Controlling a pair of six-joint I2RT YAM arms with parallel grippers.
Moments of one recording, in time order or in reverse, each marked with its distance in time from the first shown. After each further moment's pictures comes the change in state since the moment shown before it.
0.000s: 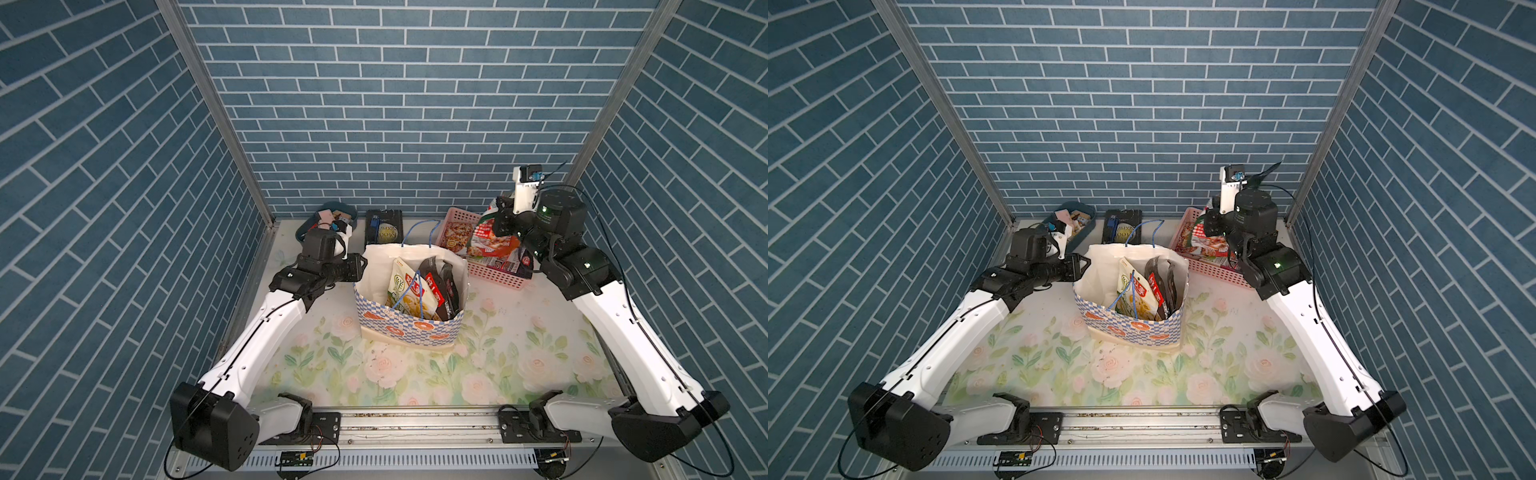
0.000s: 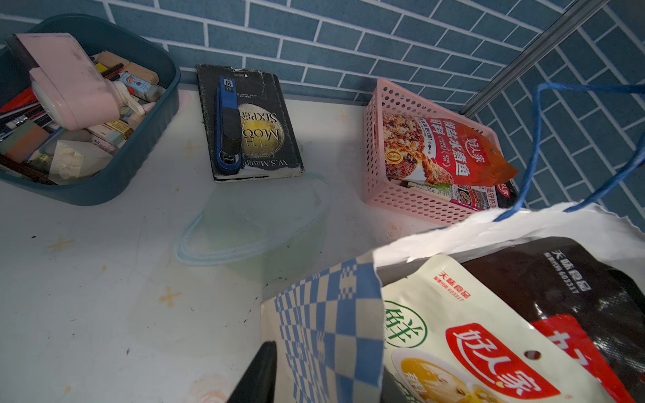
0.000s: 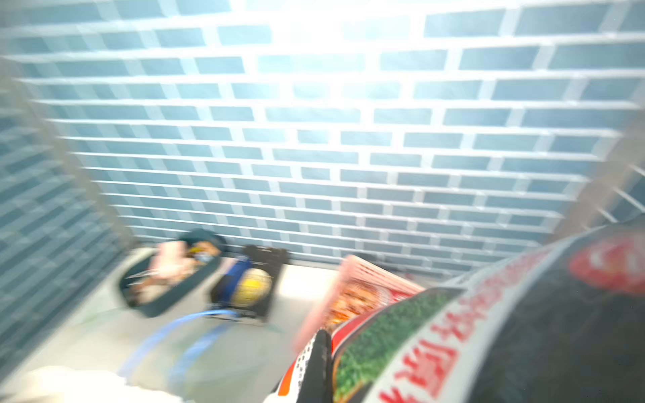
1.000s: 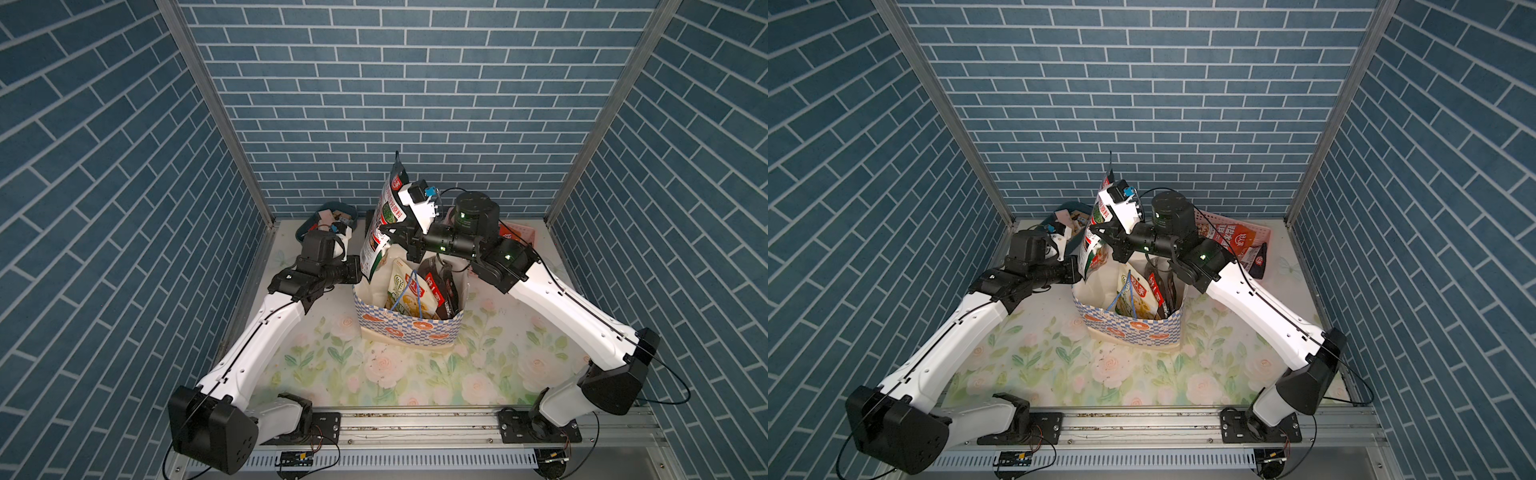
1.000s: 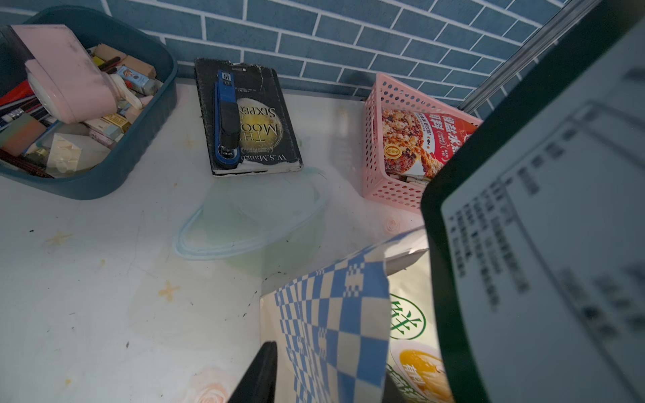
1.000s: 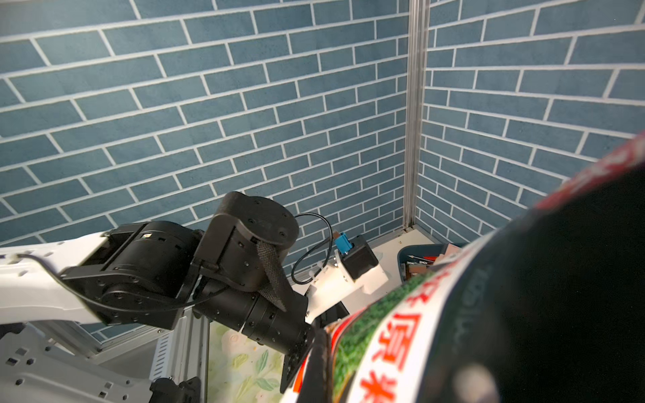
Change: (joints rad) left arm 0.001 -0.016 -0.012 -0.016 0.007 0.000; right arm 0.300 0.282 0.081 0.226 -0.618 -0.002
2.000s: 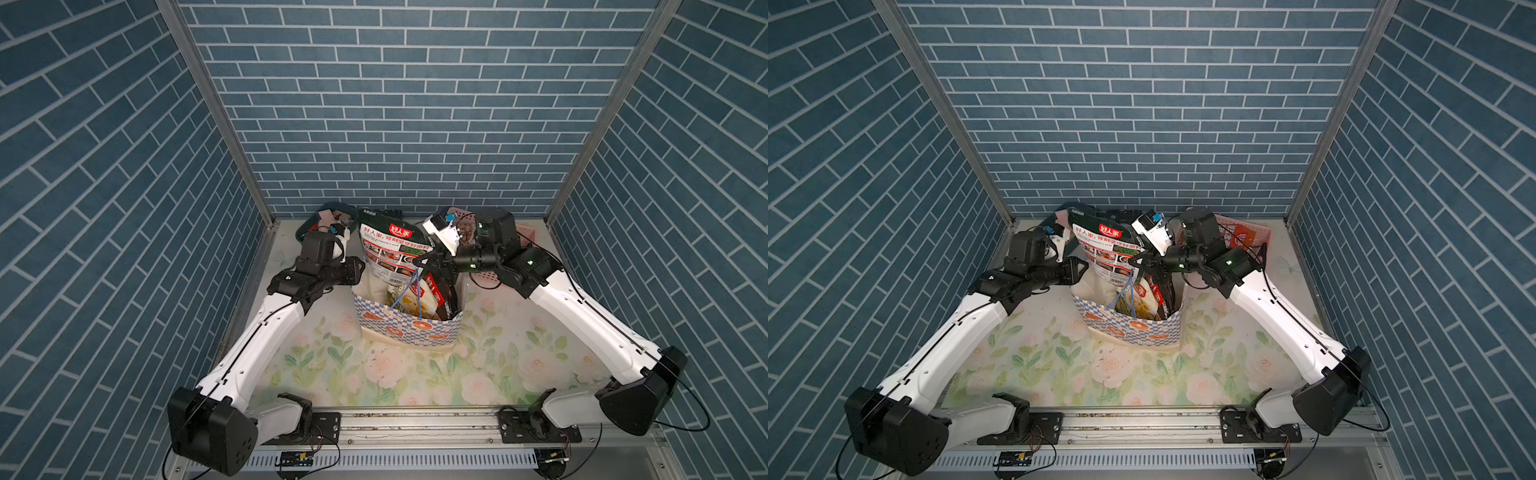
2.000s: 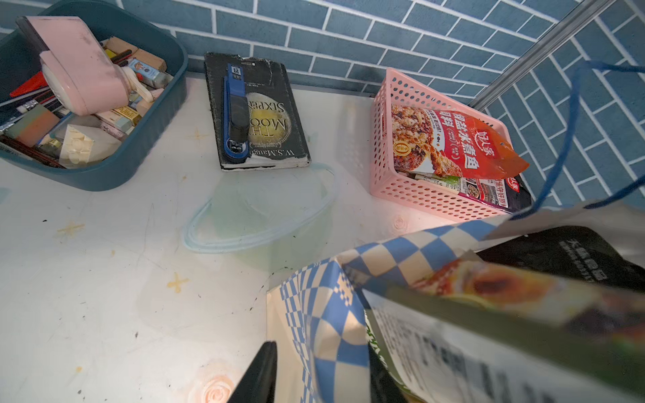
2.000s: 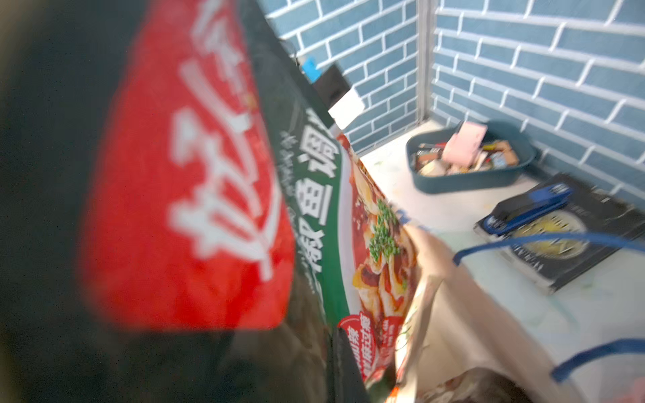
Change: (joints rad) left arm 0.005 -0.007 -0.006 -0.012 -0.018 0.000; right arm -0.171 -0.137 -0.219 -0.307 -0.228 -0.107
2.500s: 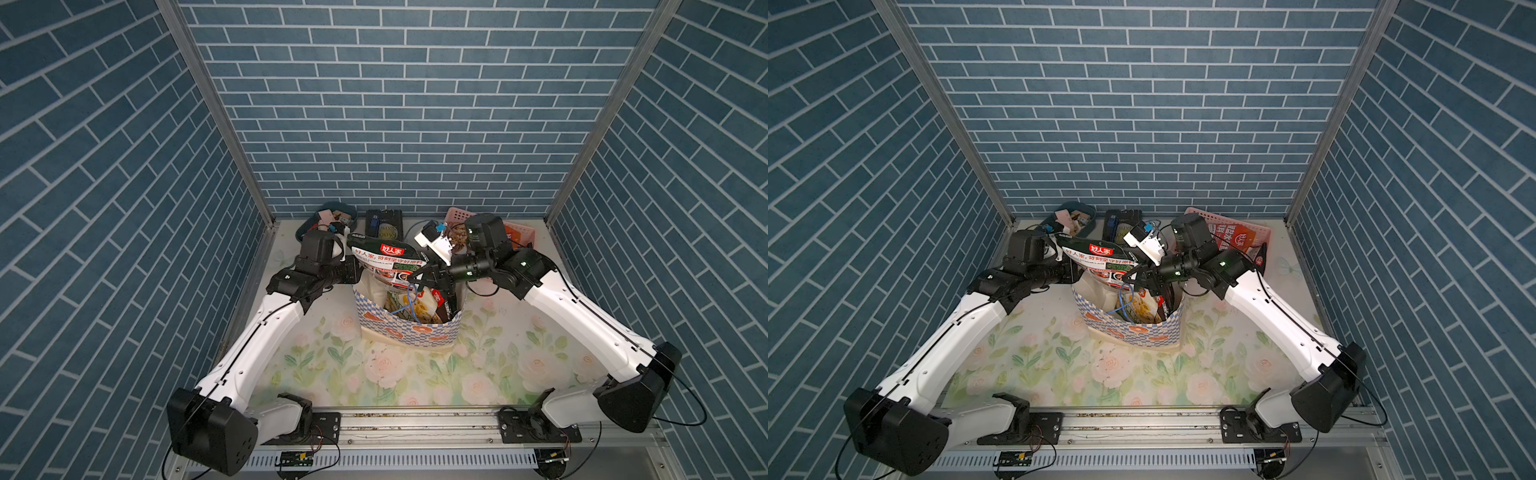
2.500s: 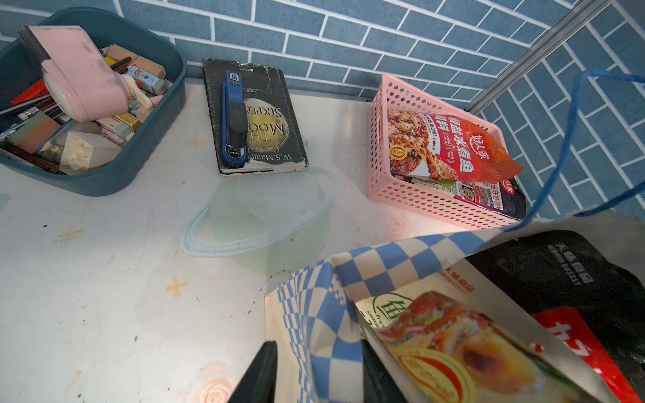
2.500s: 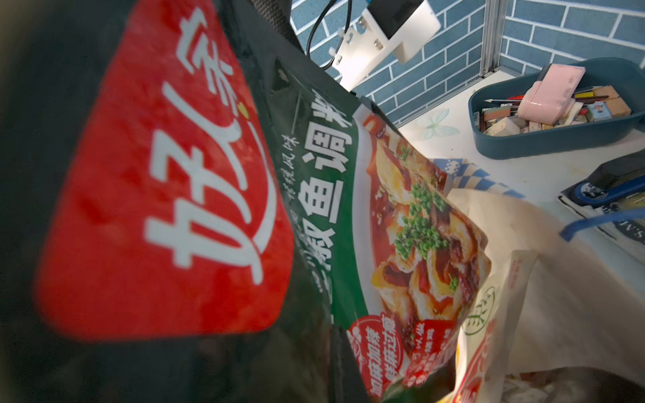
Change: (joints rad) left arm 0.000 0.002 0.021 -0.004 0.000 0.000; right arm 0.037 -0.008 -0.014 -0.064 -0.107 0.056
